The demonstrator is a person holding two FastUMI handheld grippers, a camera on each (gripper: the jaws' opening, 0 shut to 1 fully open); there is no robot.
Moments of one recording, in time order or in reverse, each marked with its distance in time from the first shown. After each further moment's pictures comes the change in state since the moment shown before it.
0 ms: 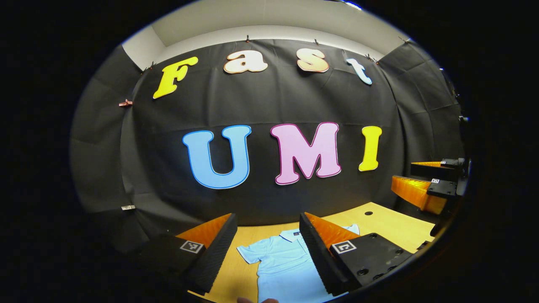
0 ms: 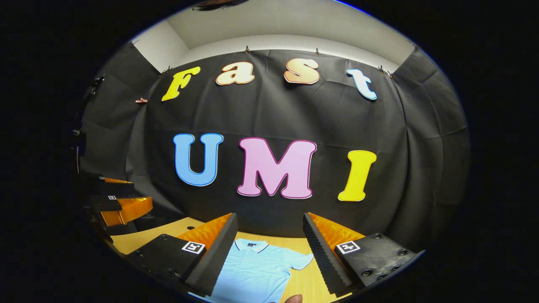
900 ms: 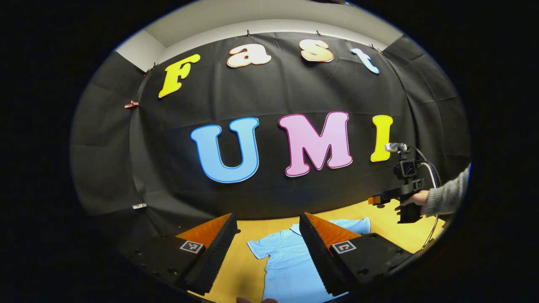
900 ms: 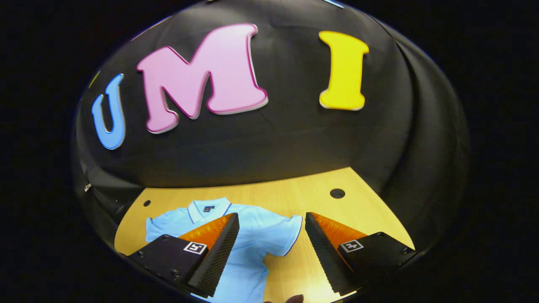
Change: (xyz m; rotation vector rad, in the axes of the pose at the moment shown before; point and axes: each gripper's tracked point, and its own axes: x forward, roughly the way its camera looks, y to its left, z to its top) left arm 0.004 0.005 -0.015 0.027 0.077 0.107; right arm 0.217 -0.149 -0.281 0.243 0.645 -0.192
